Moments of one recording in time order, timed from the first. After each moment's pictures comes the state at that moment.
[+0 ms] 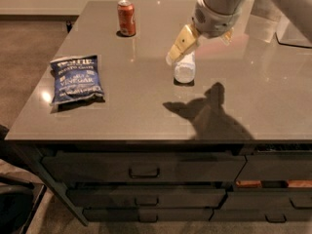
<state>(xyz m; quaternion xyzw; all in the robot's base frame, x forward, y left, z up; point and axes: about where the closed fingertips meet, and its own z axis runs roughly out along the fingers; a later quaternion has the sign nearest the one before) 0.621 -0.132 0.940 -0.23 0.96 0.03 0.18</state>
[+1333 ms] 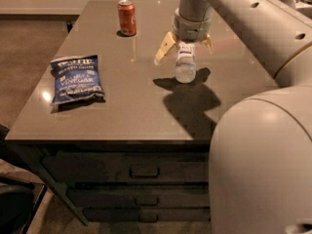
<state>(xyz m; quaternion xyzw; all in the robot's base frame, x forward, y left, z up) 0.695 -0.113 0.881 -0.15 0.98 0.02 0.12</state>
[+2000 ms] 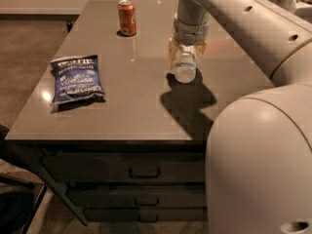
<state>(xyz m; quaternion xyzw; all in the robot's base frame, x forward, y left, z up) 0.701 -0.118 0.870 -0.13 0.98 0.00 0.12</state>
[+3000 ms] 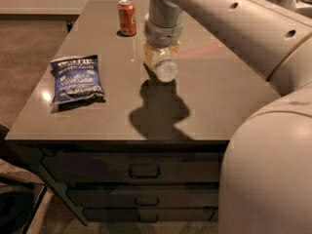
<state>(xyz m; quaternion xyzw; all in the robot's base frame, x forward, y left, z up) 0.676 -0.036 0.883 -0.23 0.96 0.01 0.15</state>
